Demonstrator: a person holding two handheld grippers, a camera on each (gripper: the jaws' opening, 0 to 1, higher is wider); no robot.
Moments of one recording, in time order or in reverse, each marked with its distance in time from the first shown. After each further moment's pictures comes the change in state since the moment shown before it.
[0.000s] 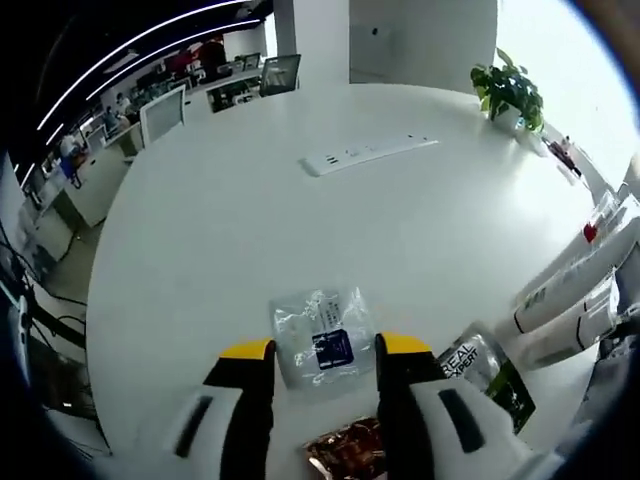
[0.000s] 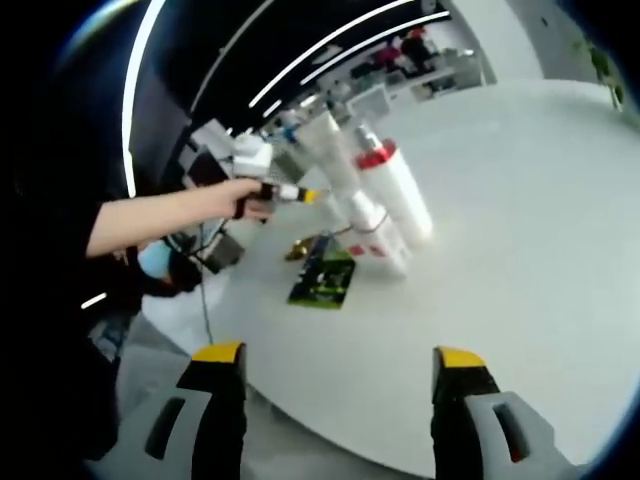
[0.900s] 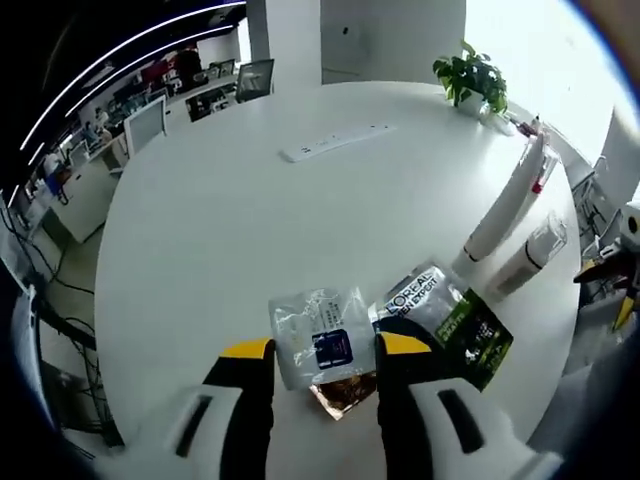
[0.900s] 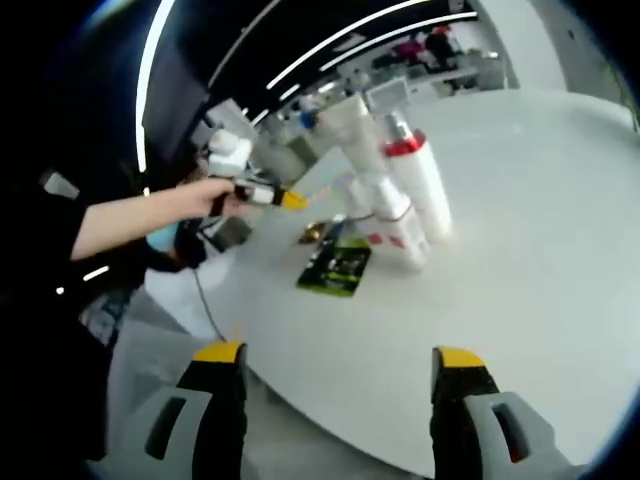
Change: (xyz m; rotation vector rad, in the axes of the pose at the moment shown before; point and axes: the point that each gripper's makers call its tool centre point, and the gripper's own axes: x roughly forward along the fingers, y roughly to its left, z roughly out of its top) left arm -0.058 -0.008 -0.050 0.085 0.008 -0.077; right arm 0.003 0.010 -0.009 -0.081 0.056 0.030
